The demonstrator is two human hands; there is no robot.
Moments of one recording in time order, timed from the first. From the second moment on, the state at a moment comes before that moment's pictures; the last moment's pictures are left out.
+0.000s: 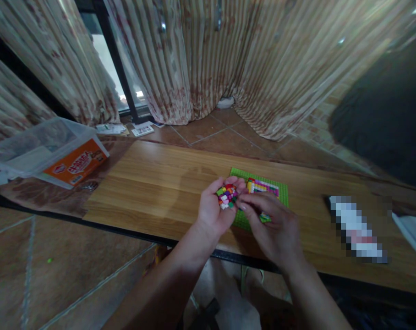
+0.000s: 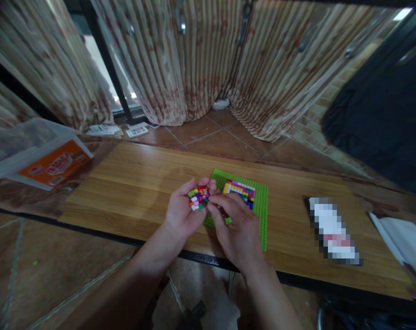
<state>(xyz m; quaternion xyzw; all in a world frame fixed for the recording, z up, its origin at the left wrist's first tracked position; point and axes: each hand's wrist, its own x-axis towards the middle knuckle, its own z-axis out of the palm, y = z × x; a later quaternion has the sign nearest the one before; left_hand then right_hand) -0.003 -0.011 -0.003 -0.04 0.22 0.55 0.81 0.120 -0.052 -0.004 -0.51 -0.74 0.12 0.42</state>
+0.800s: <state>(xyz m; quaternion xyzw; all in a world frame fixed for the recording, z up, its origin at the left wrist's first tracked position) 0.007 -0.013 -0.009 0.01 0.17 0.52 0.84 0.114 -0.042 -0.008 -0.56 -0.71 0.11 0.40</state>
